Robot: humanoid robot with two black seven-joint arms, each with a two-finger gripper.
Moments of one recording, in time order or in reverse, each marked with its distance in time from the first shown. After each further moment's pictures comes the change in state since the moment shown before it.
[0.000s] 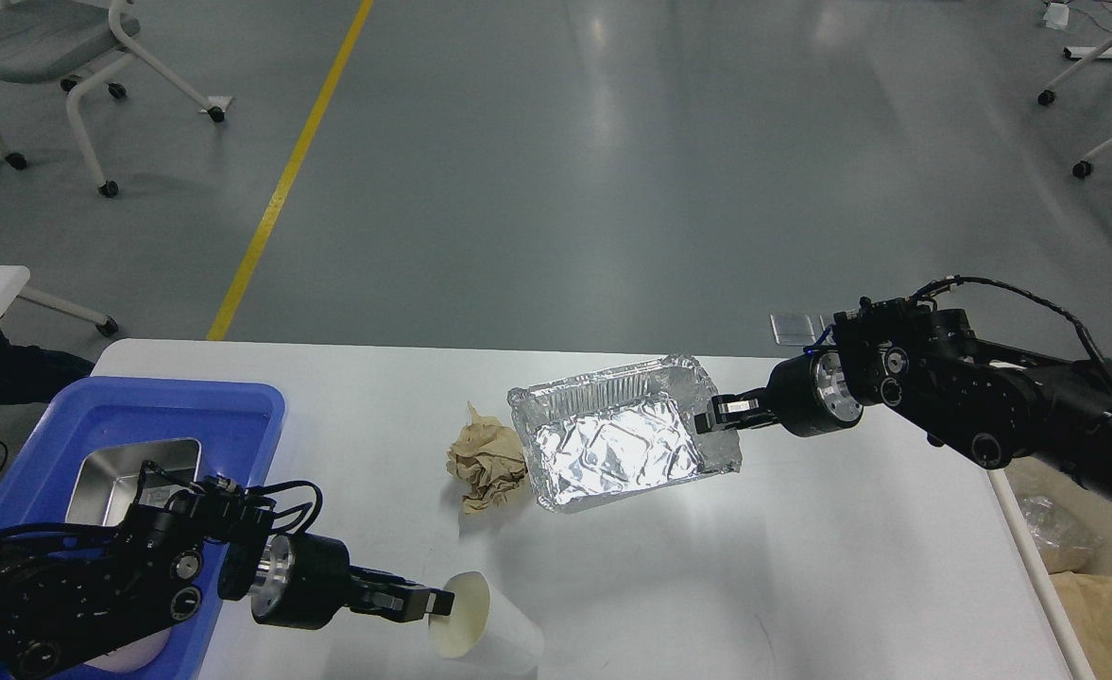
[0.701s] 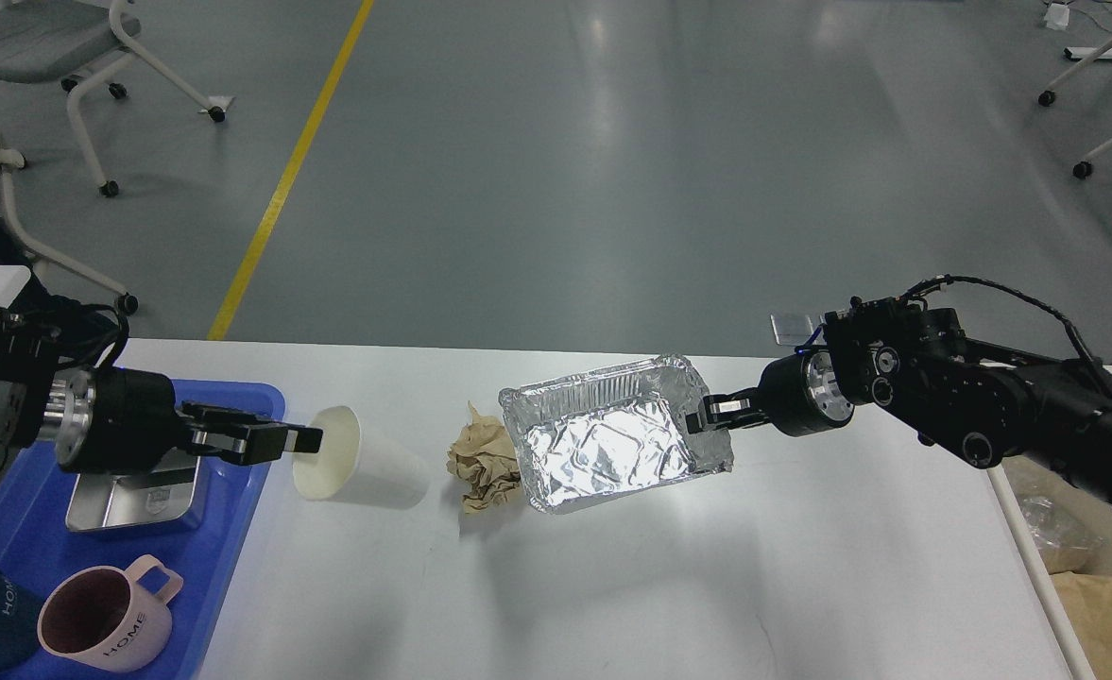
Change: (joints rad) left arm -0.292 0.451 -0.101 -0.245 -0.060 -0.130 -0.042; right arm 0.004 0.017 0.000 -0.001 0.000 -0.001 0.000
